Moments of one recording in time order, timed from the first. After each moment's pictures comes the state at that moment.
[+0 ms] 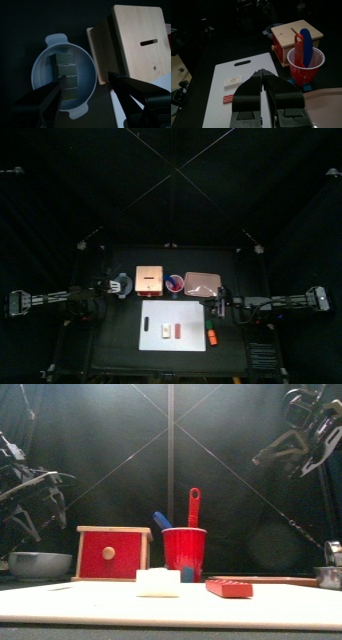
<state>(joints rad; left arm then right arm) 0.33 -0.76 1.20 0.65 0.54 -1.61 -0.02 -0.79 1.22 0.15 -0.29 0.03</state>
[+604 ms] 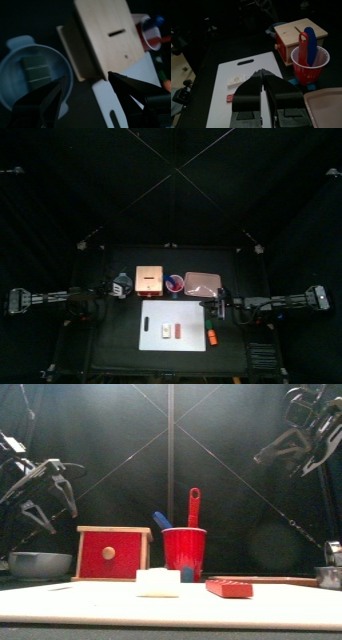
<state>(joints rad) 0.18 -0.77 1.20 0.70 0.30 -1.60 0.02 -0.78 1.22 0.19 -0.29 0.03</state>
